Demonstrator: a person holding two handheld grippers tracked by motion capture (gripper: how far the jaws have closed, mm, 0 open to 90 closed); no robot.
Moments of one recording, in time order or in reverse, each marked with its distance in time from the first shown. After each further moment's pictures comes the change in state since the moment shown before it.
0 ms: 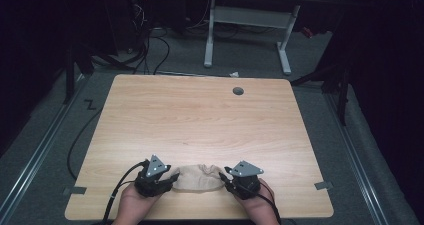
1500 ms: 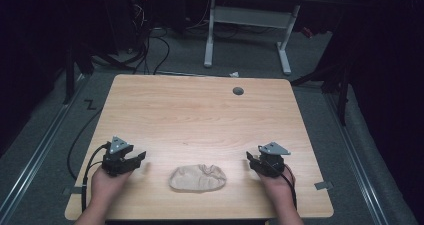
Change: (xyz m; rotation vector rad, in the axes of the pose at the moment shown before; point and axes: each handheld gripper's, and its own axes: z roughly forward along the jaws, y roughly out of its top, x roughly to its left) left arm 0.111 -0.021 -0.019 -0.025 0.196 -0.177; right arm -0.098 -0.022 0.007 -0.004 -0.246 0.170
